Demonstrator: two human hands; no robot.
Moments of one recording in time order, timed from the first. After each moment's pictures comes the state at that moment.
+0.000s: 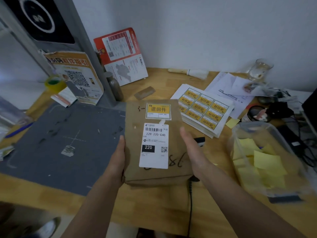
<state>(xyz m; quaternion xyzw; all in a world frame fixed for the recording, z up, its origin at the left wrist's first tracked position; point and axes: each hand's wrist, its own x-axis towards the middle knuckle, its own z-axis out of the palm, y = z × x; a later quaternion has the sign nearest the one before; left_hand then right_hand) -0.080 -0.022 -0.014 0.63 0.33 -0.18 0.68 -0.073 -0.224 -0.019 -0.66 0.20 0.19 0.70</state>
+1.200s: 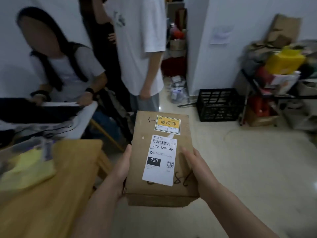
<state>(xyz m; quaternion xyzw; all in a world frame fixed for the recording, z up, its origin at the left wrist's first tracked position) -0.481 -0.299 0.030 0.62 -0.34 -0.65 0.28 -0.682 -0.264 0.013 -0.26 0.60 -0.46 0.60</state>
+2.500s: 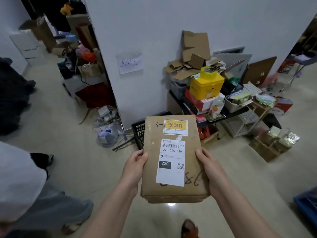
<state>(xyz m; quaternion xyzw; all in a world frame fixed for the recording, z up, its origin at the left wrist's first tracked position) -1.051 -0.769 -0.006 0.50 -0.49 -0.67 0.24 -1.229 -0.645 -0.014 -0.10 0.65 -0.62 0.43</state>
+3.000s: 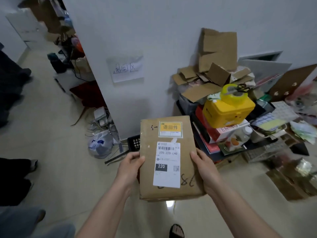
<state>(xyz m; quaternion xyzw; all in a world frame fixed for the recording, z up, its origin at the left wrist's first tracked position) -1.243 -1.019 -0.049 0.56 -0.44 -0.65 0.25 -1.437 -0.912 -0.049 -0.14 0.70 -0.53 0.45</state>
